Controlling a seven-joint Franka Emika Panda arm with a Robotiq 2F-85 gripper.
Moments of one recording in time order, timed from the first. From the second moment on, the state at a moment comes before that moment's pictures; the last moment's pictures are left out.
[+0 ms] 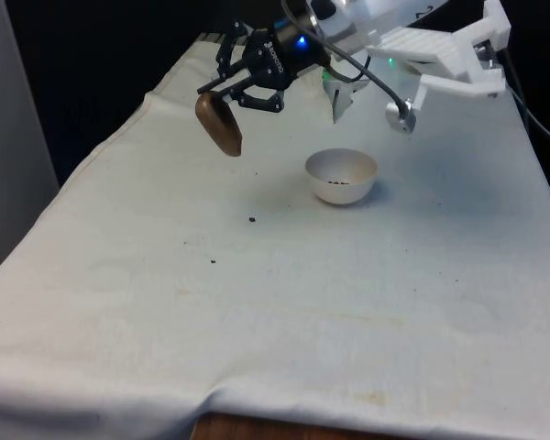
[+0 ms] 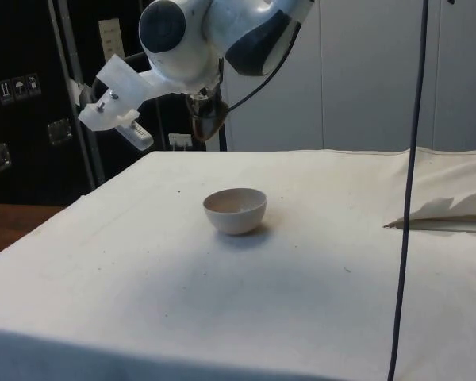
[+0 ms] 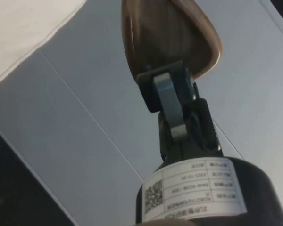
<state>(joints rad) -0.03 0.35 0.06 -2.05 -1.36 2.01 1.11</state>
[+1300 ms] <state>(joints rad) -0.03 0.36 -0.11 -2.05 -1.24 2.30 1.06</state>
